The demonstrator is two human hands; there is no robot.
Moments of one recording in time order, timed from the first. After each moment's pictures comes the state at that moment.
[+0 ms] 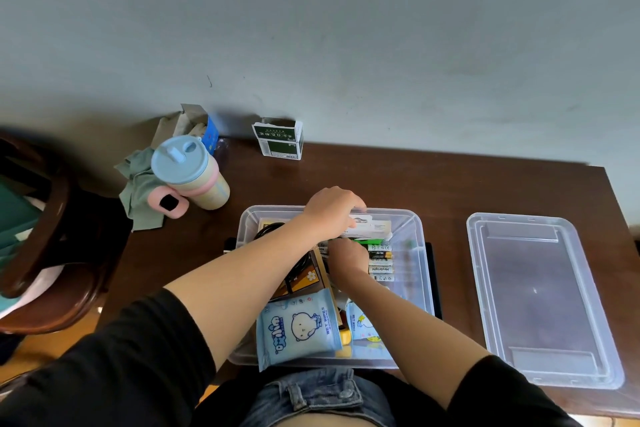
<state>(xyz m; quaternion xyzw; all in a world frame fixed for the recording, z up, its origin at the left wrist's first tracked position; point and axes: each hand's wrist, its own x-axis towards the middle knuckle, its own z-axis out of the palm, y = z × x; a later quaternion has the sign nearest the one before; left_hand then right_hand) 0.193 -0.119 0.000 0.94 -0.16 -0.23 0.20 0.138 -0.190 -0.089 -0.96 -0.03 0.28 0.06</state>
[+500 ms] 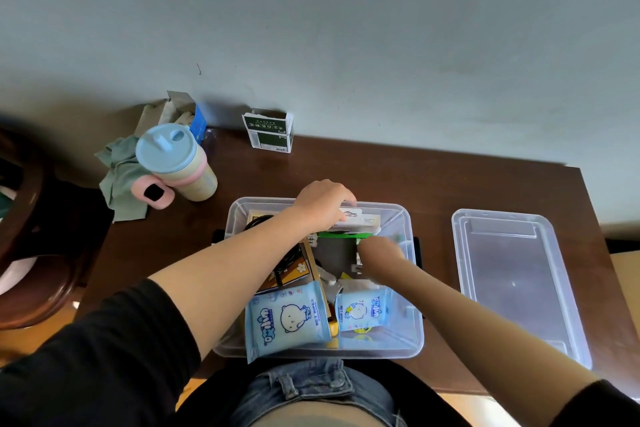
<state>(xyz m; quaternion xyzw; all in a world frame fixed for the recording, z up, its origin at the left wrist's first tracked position) 0.193 -0.118 -0.003 0.93 -0.16 -0.23 0.22 0.140 -0.263 -0.063 -0.93 -0.13 0.35 -0.07</state>
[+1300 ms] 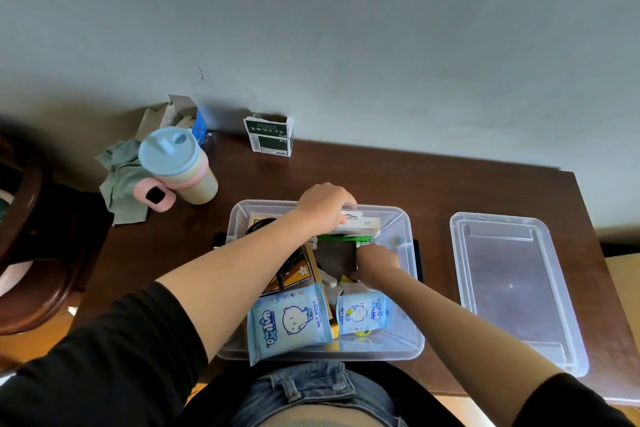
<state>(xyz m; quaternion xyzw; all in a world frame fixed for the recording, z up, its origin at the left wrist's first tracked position) 0.191 -0.117 -0.004 0.94 -0.17 -0.22 0.21 0.134 -0.259 -0.079 -0.93 -0.08 0.35 -0.04</state>
